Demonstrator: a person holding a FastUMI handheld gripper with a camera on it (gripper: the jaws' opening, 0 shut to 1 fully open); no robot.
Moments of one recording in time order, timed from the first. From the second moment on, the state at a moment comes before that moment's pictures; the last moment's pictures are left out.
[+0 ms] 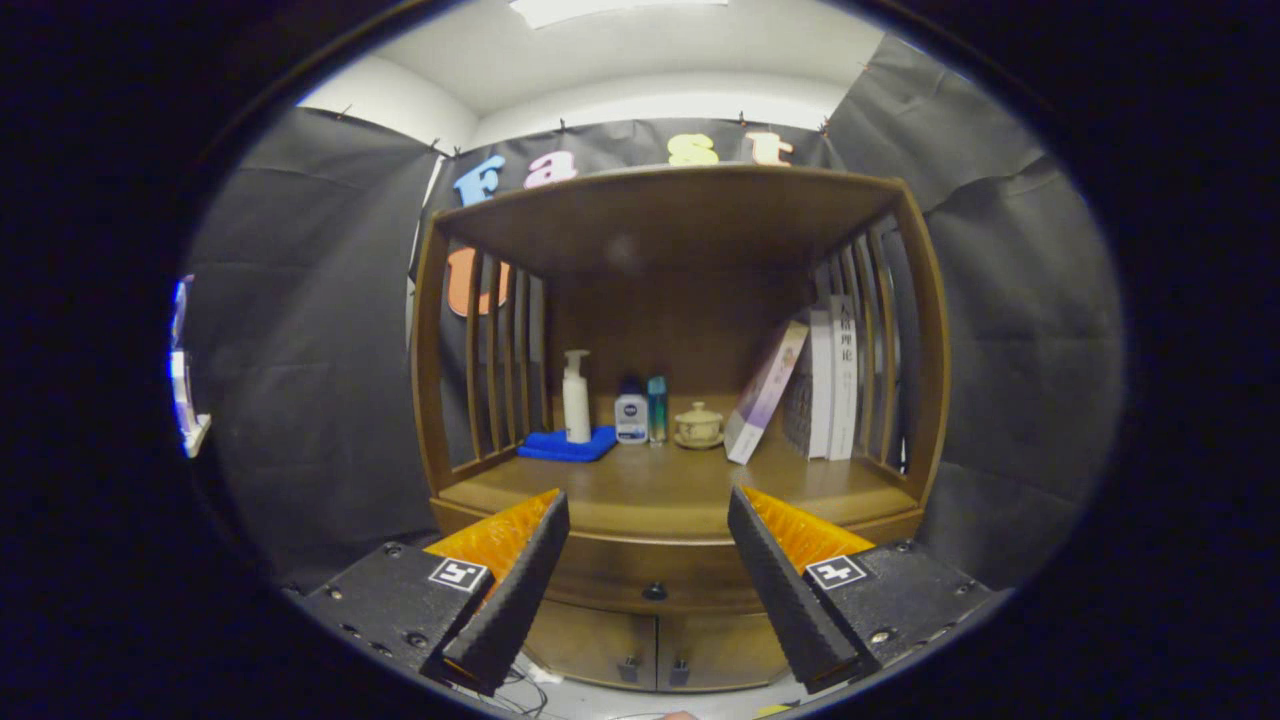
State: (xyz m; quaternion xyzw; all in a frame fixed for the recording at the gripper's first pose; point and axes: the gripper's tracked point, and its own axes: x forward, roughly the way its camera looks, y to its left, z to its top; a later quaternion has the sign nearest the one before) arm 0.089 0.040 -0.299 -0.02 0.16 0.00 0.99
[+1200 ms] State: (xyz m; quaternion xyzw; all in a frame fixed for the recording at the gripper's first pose) arm 0.144 0.024 -0.459 -0.01 0.25 -0.06 0.97
